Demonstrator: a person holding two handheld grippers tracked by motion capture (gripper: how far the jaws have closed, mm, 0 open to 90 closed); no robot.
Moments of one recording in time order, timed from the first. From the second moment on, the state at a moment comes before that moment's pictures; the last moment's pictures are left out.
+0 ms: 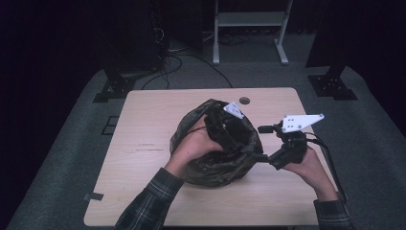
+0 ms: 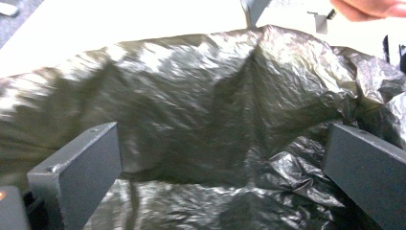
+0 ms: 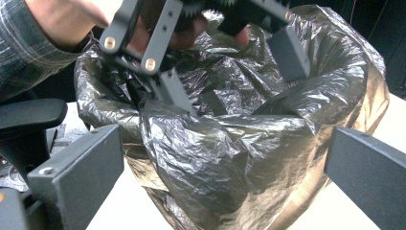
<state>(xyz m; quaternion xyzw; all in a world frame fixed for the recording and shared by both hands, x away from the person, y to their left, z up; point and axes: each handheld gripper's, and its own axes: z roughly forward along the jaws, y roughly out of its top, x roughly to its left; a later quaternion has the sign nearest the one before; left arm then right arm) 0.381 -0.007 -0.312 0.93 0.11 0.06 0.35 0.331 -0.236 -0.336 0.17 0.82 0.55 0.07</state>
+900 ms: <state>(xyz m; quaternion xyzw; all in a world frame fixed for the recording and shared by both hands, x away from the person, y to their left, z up) 0.394 0.008 -0.307 0.93 0.13 0.06 0.33 0.330 -0.239 -0.338 0.17 0.82 0.55 0.07</state>
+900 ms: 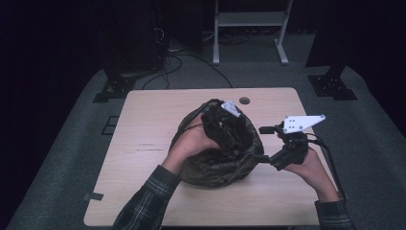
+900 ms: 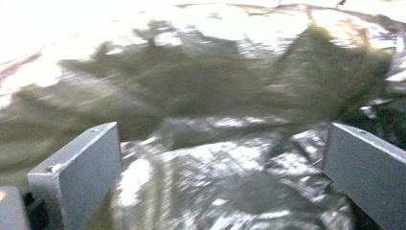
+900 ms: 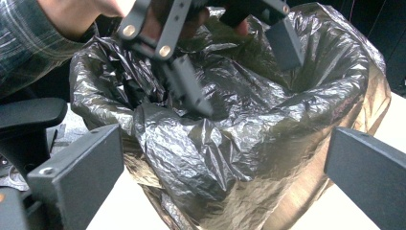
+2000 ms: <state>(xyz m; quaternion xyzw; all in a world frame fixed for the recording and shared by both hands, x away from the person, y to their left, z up) 0.406 0.017 -0.300 0.92 0.13 0.06 0.36 0.333 -0.245 -0.338 0.19 0.82 0.54 0.08</state>
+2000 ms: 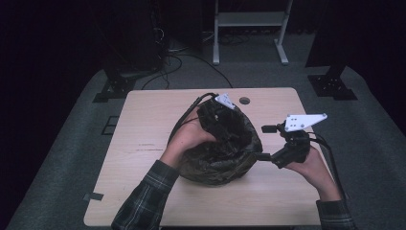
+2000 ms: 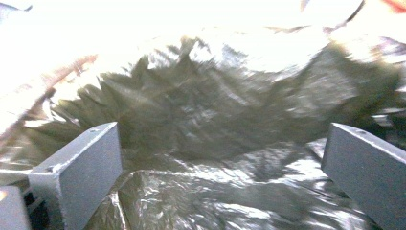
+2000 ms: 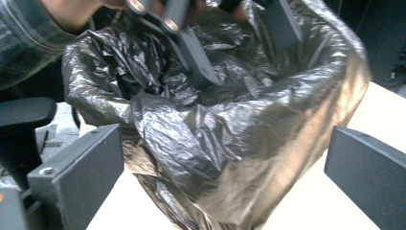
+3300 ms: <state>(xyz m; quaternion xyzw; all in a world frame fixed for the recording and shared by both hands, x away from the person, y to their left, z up) 0.324 0.194 -0.284 0.86 0.17 0.13 0.47 0.310 -0.326 -0.366 0.28 0.80 0.51 0.12</state>
